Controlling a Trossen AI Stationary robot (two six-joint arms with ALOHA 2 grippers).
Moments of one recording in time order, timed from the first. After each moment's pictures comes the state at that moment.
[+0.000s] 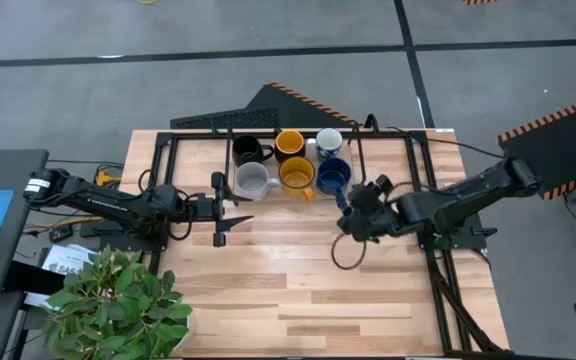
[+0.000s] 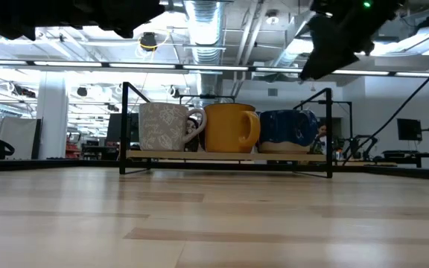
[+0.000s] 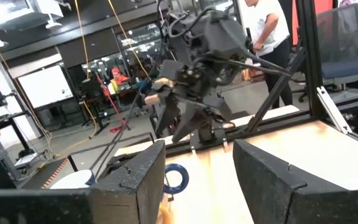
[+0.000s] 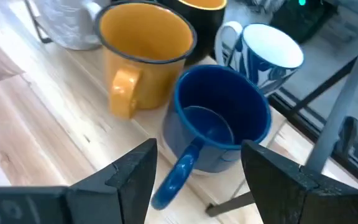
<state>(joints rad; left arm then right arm) -0.08 0.96 0.35 0.82 -0.14 0.29 0.25 1.28 0.94 -0.71 0.91 0.70</state>
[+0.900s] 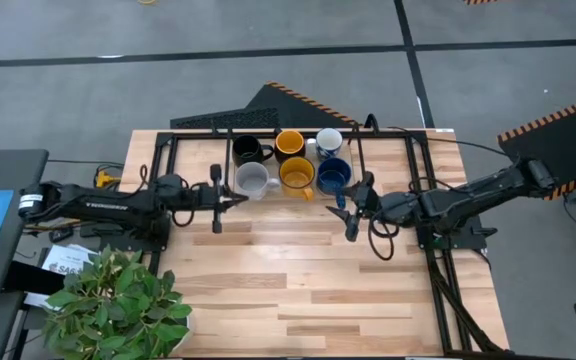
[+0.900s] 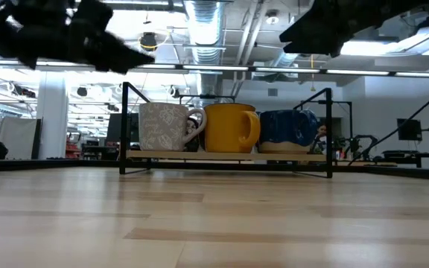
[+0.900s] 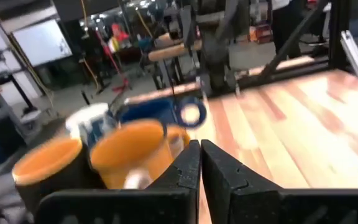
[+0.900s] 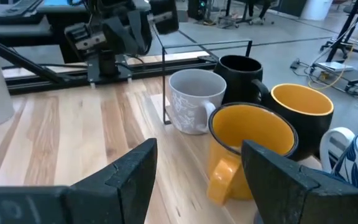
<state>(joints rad) 0.17 0.90 0.25 0.69 0.07 0.25 0.20 1.05 0.61 0.18 0.57 0.12</state>
